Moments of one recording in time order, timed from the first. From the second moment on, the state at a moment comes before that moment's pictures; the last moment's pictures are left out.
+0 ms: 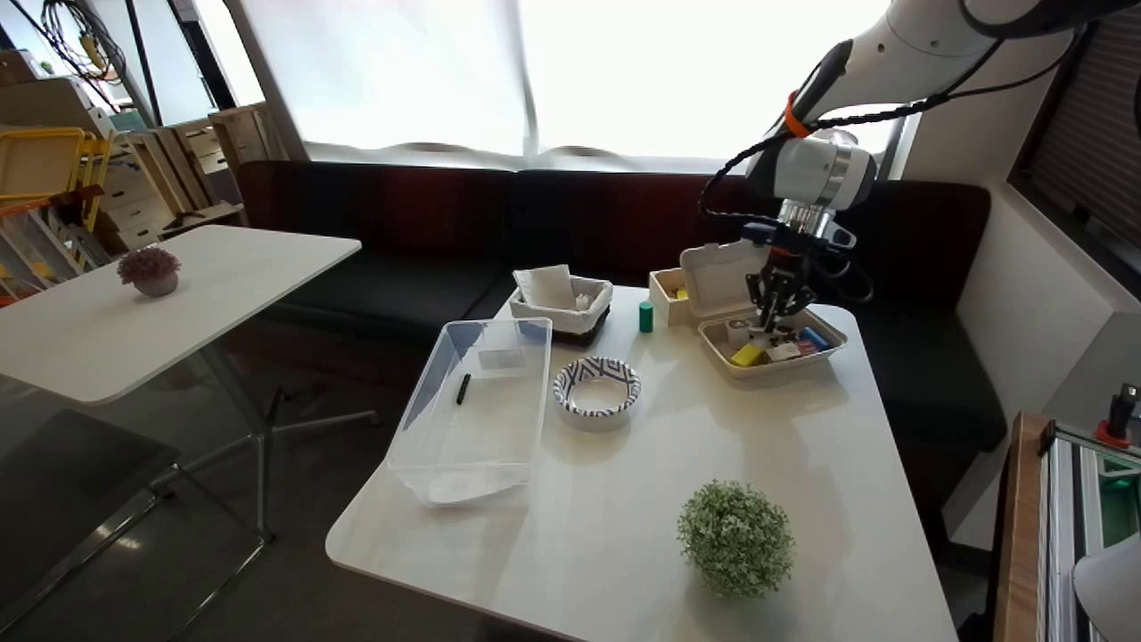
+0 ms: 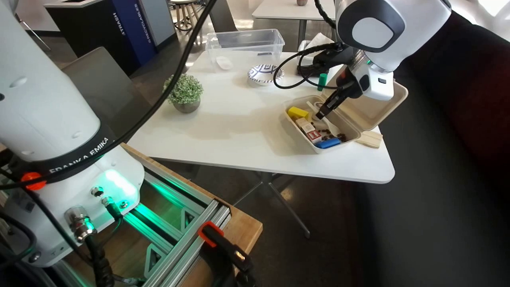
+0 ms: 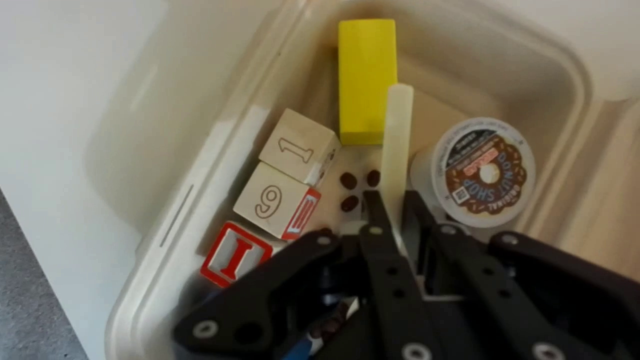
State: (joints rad) arm -0.40 0.71 -0.30 -1.85 0.68 2.16 0.57
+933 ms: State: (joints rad) arm -0.27 0.60 -0.28 -2.08 0.67 2.52 0.49
